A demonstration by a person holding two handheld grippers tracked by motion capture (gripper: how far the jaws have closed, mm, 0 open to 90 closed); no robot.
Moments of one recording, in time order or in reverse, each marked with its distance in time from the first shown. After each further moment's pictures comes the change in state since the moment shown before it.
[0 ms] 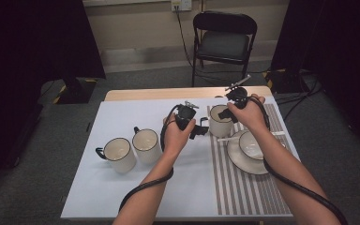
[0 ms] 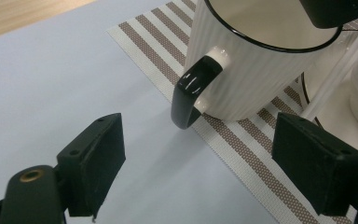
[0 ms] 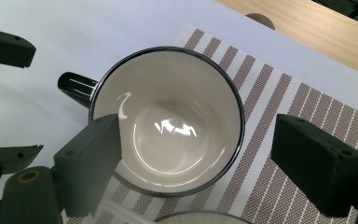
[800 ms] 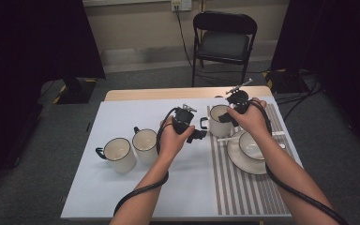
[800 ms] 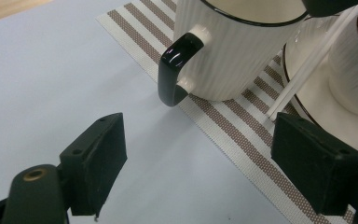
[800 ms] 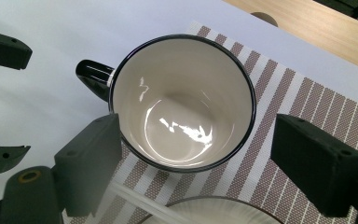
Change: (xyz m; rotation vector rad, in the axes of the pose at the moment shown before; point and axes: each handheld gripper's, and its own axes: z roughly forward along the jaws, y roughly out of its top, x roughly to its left) left arm -0.003 -0.009 -0.014 0.010 -0.028 0.024; right arm 0.009 -0.012 -0.009 -0.025 -0.001 -0.003
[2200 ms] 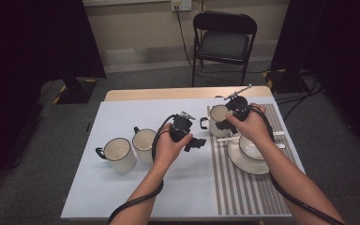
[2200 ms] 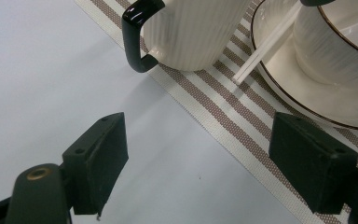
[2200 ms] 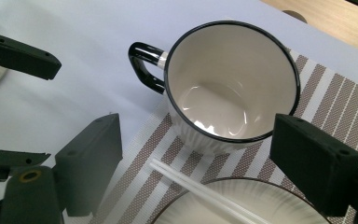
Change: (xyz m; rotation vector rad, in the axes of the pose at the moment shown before) left arm -0.012 -0.020 -0.016 0.035 -0.056 0.014; right arm 0.021 -0.014 -0.015 -0.013 0.063 -0.028
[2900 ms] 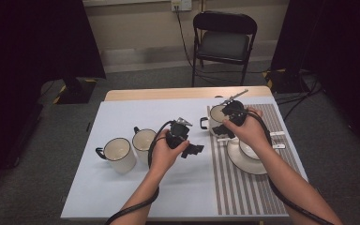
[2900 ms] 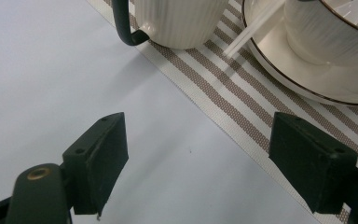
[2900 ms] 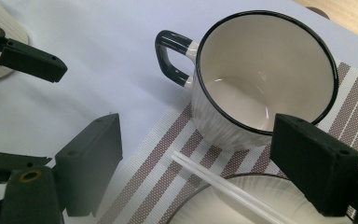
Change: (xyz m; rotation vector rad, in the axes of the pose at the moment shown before) left arm -0.005 -0.020 -0.006 0.007 -0.020 -0.005; right arm 0.015 -0.006 0.001 0.009 0.025 -0.032
